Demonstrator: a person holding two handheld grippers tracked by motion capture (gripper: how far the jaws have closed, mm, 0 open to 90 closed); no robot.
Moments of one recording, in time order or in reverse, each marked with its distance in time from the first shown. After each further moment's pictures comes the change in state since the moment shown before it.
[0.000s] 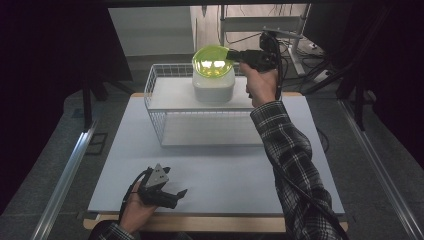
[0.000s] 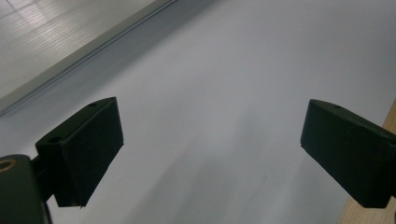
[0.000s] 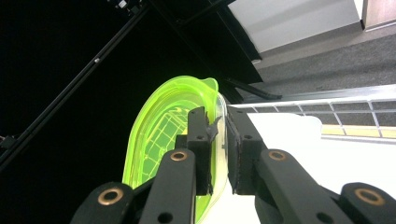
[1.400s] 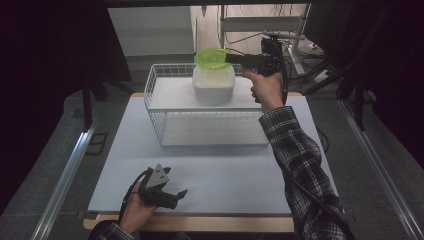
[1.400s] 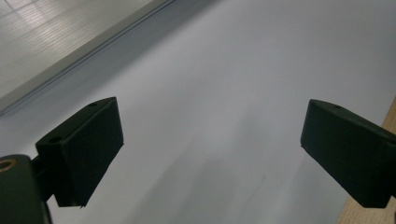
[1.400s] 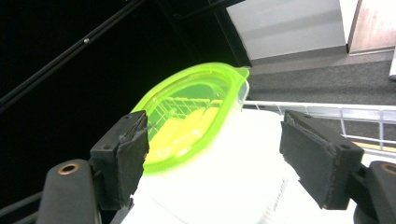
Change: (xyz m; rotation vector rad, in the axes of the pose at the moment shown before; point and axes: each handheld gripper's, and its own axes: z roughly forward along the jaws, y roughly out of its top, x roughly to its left) left arm -0.001 0.000 0.000 0.005 0.001 0.005; right arm -0.006 -0.007 -0.011 0.005 -0.029 -0.157
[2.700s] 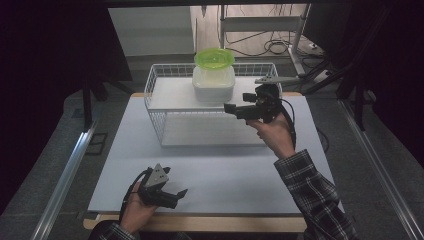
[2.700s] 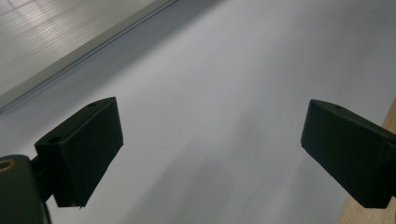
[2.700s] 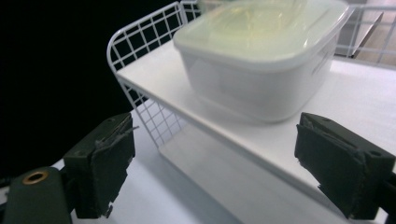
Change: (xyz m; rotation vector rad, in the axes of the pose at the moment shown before) left arm 0.001 0.000 0.000 -0.008 -0.002 -0.016; right arm 0.014 -0.096 -0.033 0.113 0.020 -0.331
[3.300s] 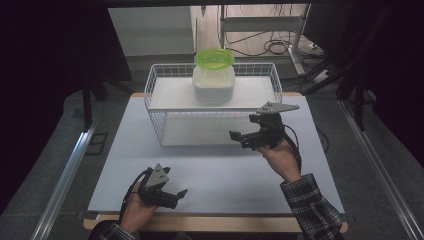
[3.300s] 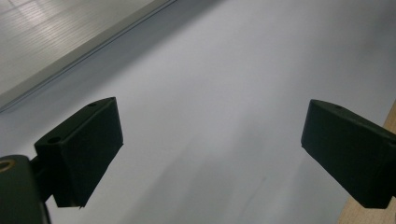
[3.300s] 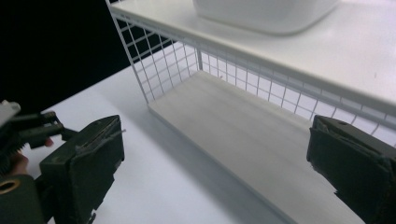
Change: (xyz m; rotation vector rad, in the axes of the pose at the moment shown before) left arm 0.000 0.000 0.000 0.006 0.003 0.002; right arm 0.005 -0.062 -0.009 0.049 -0.032 -0.091
